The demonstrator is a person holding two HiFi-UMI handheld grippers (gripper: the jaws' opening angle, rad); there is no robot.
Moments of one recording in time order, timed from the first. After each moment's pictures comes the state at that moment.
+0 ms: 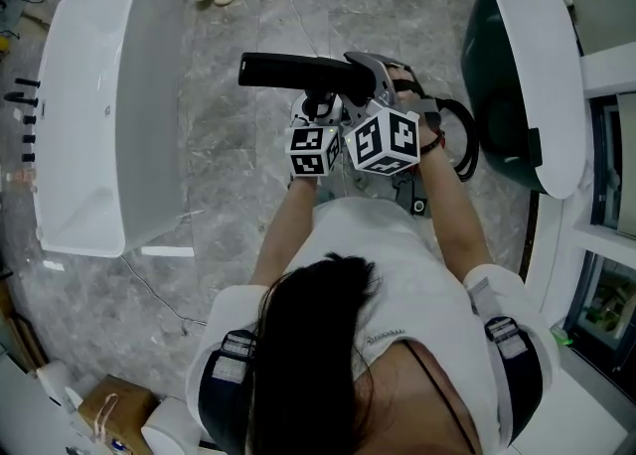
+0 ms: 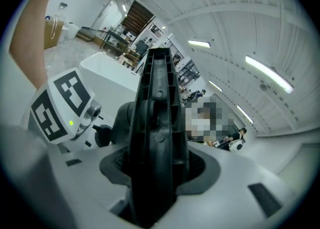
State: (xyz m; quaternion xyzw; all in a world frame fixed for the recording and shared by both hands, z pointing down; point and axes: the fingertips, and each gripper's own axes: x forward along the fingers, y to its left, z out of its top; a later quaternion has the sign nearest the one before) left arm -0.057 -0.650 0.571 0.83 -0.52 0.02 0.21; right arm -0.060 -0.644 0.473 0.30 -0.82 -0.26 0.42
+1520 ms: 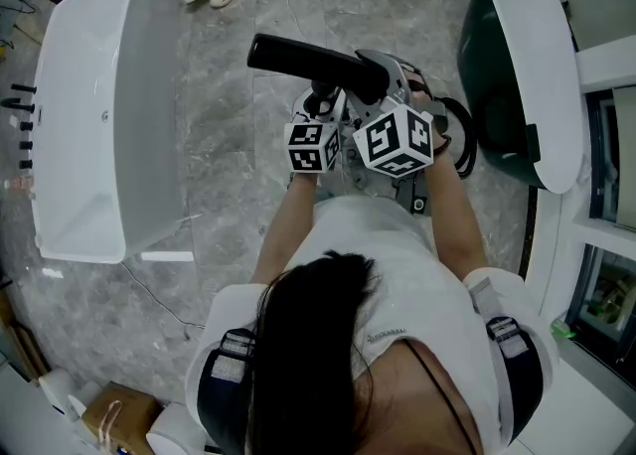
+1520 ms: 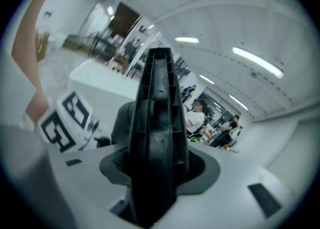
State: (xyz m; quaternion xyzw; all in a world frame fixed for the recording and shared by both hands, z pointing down) left arm -0.052 -0.648 0.570 0.84 -0.49 0.01 0.23; right arm -0.047 -0.640 0.448 0.34 -0.83 -0.20 0.39
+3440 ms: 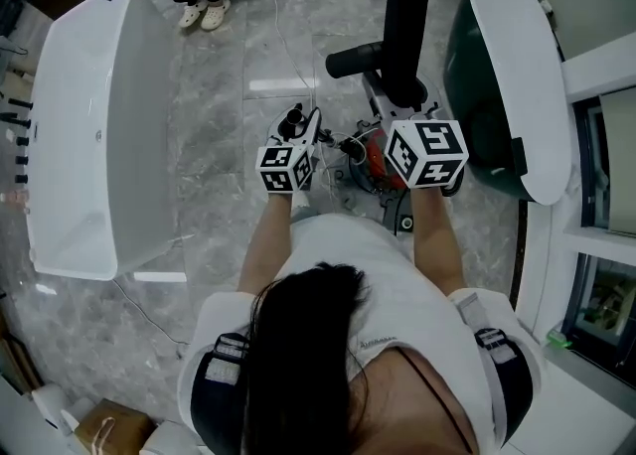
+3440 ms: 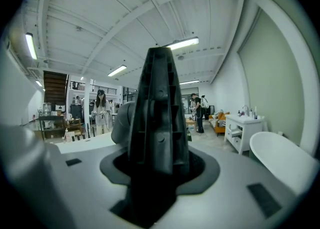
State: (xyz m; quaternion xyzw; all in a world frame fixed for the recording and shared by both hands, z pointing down) left arm -0.060 -0.649 0.575 0.84 -0.49 0.00 0.24; right arm 0.044 -0.662 0.376 0.54 -0.84 0.07 0.09
